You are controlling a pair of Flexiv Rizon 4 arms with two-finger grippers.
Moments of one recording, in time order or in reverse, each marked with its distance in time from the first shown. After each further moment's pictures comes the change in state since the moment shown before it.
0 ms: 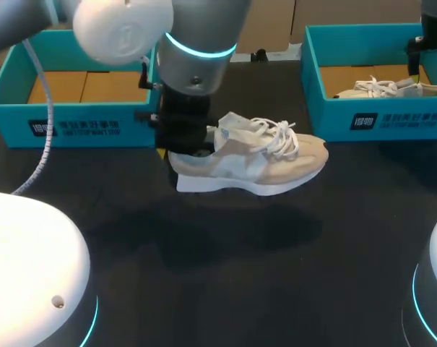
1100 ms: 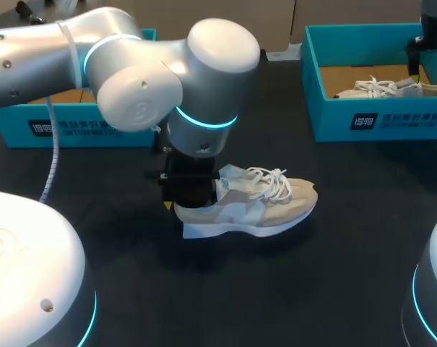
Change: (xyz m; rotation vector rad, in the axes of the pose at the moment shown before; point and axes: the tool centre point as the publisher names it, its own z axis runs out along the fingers) left arm -0.026 -0.040 0.112 0.080 0.024 -0.065; right arm 0.000 0.000 0.000 0.000 0.000 0.000
